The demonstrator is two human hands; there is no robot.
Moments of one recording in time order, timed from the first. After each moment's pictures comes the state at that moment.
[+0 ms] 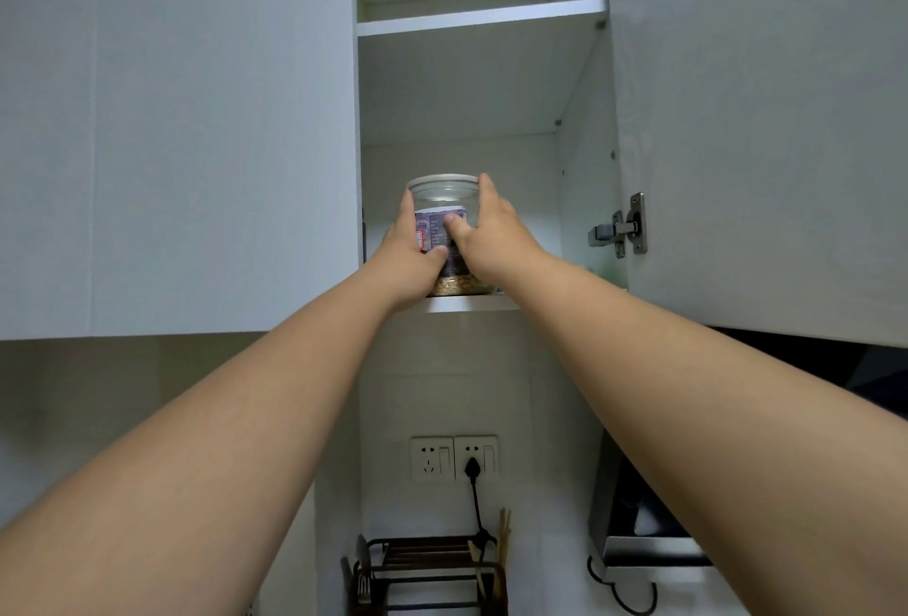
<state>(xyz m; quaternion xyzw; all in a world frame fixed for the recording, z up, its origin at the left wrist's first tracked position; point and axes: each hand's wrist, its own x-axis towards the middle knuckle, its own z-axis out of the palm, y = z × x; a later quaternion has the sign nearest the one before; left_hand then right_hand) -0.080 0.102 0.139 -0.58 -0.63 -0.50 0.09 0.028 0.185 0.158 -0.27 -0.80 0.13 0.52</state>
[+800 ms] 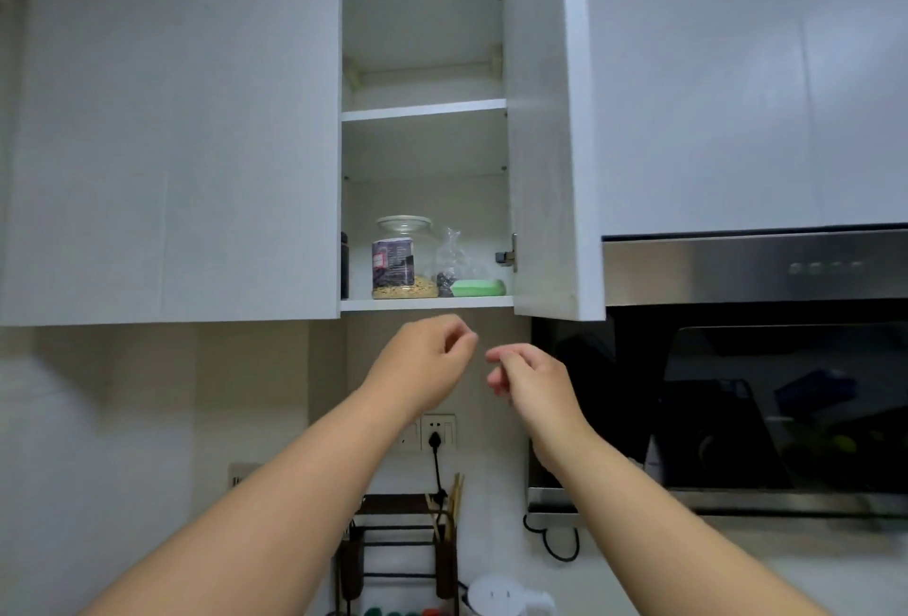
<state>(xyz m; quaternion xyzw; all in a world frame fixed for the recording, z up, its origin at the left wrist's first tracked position) 0.111 -0.019 0.037 -0.61 -0.65 -0.43 0.17 0.234 0.078 -0.007 -0.22 -0.68 0.43 0.56</state>
